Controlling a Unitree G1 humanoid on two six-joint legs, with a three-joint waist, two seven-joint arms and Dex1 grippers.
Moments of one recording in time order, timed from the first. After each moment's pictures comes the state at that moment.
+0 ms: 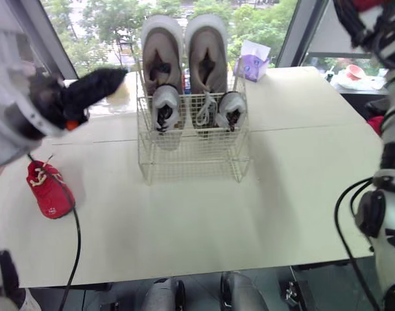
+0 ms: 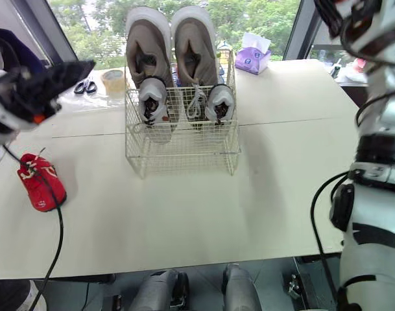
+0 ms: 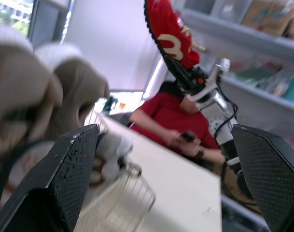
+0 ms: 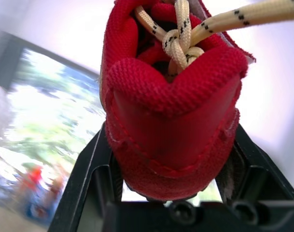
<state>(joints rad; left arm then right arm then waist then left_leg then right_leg) -0.79 0.97 0.32 0.00 -1.62 0.91 -0.56 -1.20 -0.79 -0.14 0.36 0.29 -0.03 0.87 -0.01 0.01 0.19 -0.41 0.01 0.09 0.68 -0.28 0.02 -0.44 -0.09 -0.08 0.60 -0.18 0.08</state>
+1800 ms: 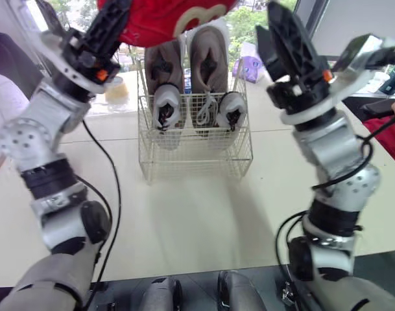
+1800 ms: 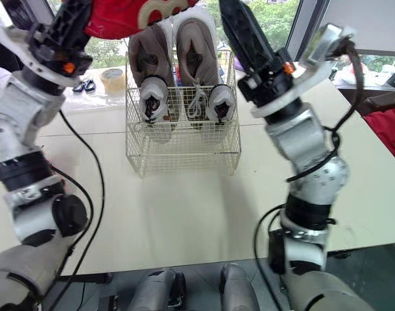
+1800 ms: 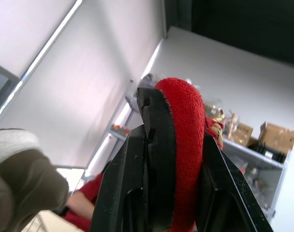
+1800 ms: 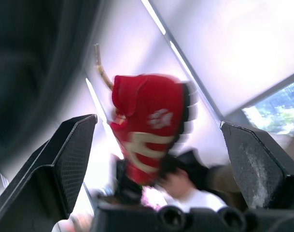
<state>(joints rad) -1.03 0.36 0.57 0.09 -1.37 0.96 -0.47 -0.78 -0.13 -0.27 -0.39 1.49 0.61 0.06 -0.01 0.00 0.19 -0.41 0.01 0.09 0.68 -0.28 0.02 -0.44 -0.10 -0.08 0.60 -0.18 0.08</state>
